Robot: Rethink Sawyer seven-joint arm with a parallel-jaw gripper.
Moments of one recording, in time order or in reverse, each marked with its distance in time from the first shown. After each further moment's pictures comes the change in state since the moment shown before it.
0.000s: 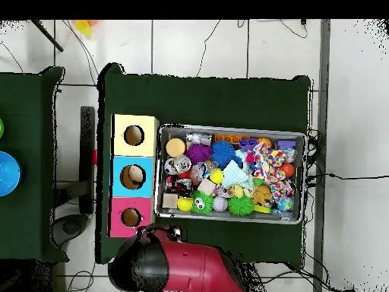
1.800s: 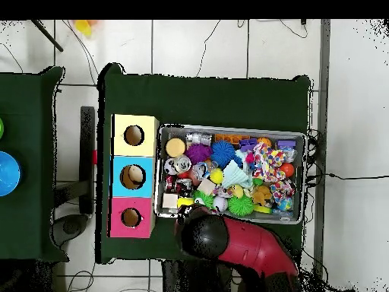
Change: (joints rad) arm -0.251 0.141 0.051 -0.089 -0.033 -0.016 0.000
